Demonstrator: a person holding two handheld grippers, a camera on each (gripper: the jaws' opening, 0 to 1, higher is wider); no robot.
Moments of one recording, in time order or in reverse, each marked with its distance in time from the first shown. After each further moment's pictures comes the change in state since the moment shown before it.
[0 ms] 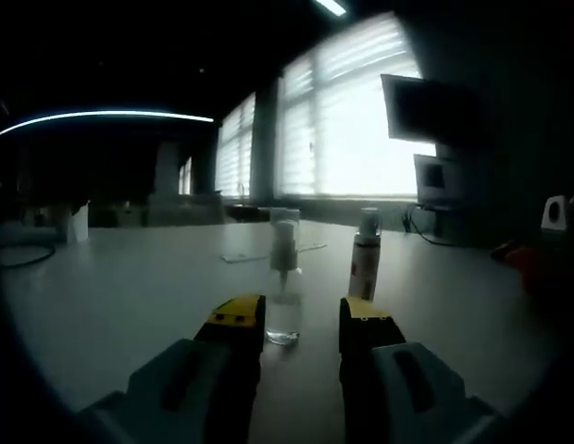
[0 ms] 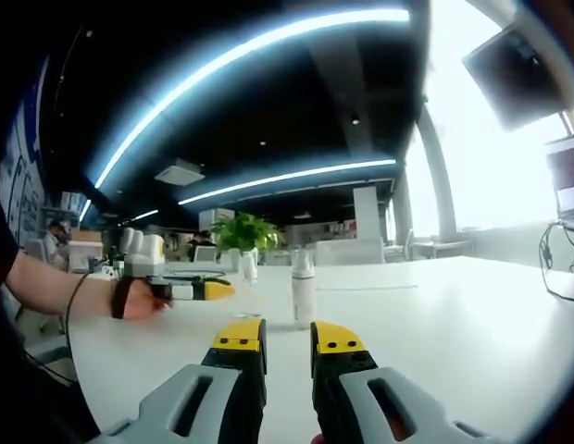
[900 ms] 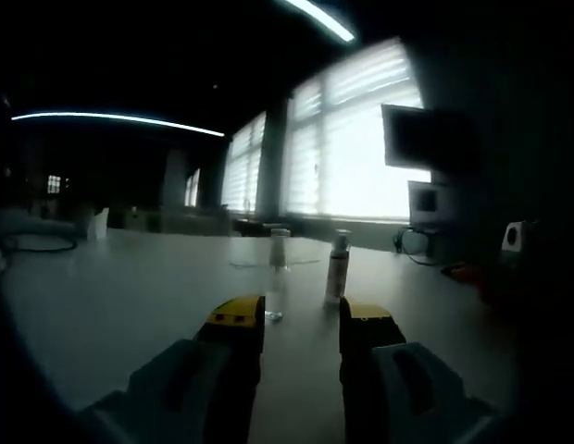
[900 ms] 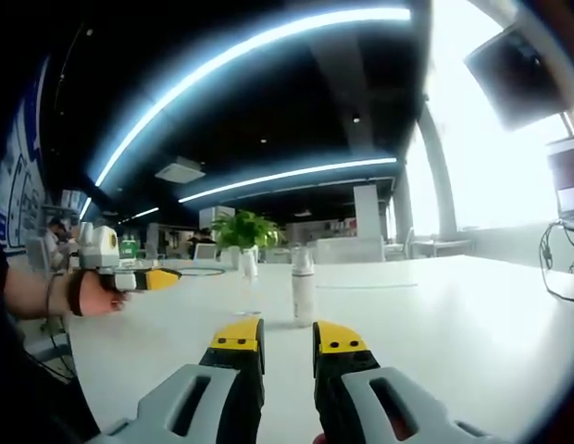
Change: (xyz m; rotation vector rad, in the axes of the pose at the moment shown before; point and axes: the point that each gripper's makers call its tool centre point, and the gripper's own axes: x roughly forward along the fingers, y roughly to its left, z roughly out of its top) left arm -0.091 -0.018 0.007 -0.062 -0.071 0.023; right arm -0.001 0.001 -0.002 -0.005 0.014 0.003
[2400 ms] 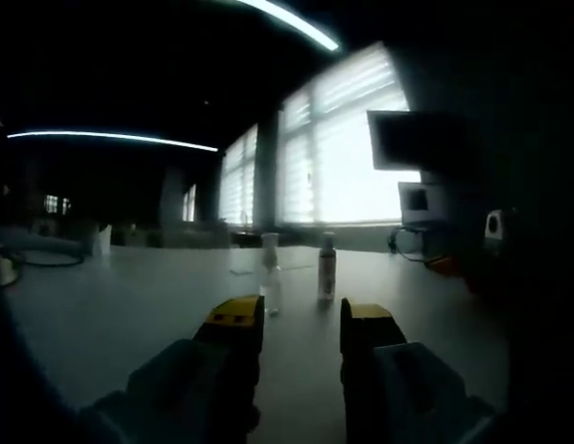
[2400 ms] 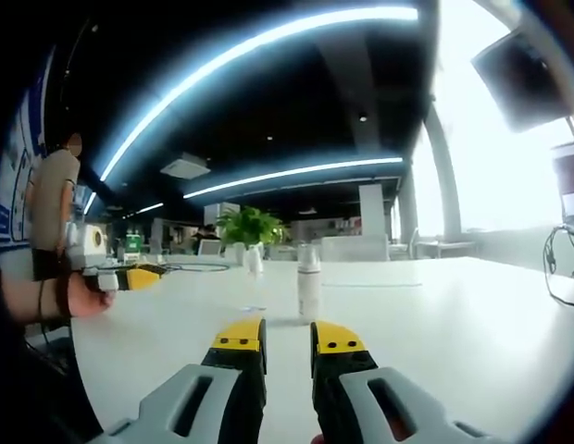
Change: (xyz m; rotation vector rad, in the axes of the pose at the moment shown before) left arm -0.027 -0.006 0.004 0.076 -0.059 0.008; right arm 0.000 0.005 -0.003 -0.022 0.008 0.024
